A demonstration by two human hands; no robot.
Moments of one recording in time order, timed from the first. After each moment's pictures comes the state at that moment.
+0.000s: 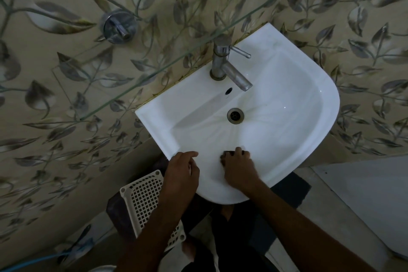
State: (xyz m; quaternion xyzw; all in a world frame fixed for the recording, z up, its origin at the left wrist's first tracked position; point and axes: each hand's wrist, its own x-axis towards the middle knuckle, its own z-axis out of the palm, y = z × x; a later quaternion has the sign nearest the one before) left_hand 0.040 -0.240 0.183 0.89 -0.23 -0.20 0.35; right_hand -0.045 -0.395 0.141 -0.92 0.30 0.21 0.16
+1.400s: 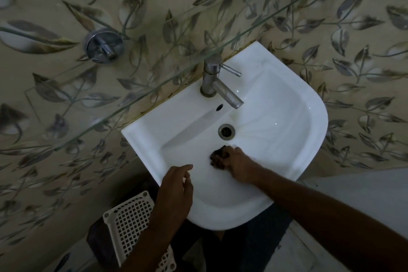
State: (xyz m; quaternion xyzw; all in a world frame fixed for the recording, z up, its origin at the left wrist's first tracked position) left_hand 0.049 -0.254 0.181 0.86 -0.26 -0.21 0.38; right_hand -0.019 -0.487 0.082 -0.96 0.09 0.11 0.23
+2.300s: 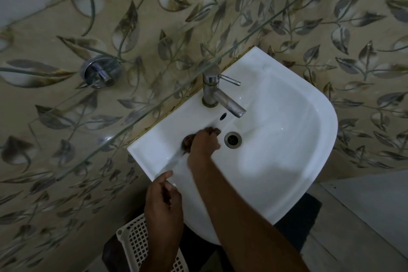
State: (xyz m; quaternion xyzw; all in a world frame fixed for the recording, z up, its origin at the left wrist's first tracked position) left_hand 0.058 -0.244 0.199 0.86 -0.10 -0.10 0.49; right_hand 0.130 -0.403 0.165 -0.34 0.58 -0.23 0.71
